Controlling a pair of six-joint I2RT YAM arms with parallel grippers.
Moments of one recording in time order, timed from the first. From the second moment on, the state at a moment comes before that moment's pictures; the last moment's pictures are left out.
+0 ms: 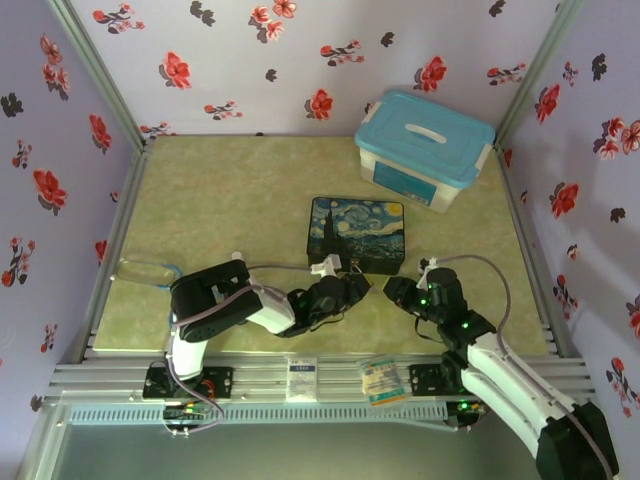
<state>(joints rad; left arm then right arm) -1.19 1.95 0.72 0.84 -0.22 -1.45 0.43 0.64 0.16 -0.14 -0.28 0.90</state>
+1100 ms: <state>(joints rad) -1.14 1.96 0.63 1.03 -0.14 -1.48 0.49 1.11 0.08 0.48 -0.44 0.94</state>
